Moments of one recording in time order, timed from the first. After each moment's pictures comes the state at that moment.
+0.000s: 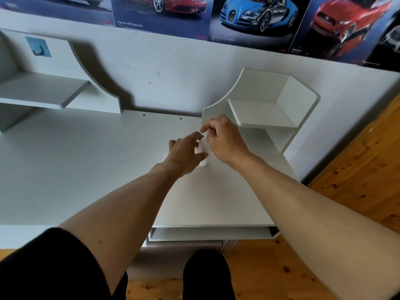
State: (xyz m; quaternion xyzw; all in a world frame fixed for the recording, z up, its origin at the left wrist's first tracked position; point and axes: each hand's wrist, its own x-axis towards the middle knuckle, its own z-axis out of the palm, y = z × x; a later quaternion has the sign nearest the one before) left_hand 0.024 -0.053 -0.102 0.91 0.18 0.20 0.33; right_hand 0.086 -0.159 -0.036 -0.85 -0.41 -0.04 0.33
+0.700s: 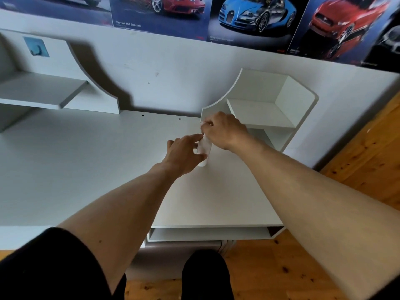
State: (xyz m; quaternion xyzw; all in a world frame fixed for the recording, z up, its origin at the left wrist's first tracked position) left_hand 0.025 -0.053 -0.099 0.91 0.19 0.19 0.32; right_hand 0.103 -0.148 -0.015 -0.90 -0.39 -0.02 0.18
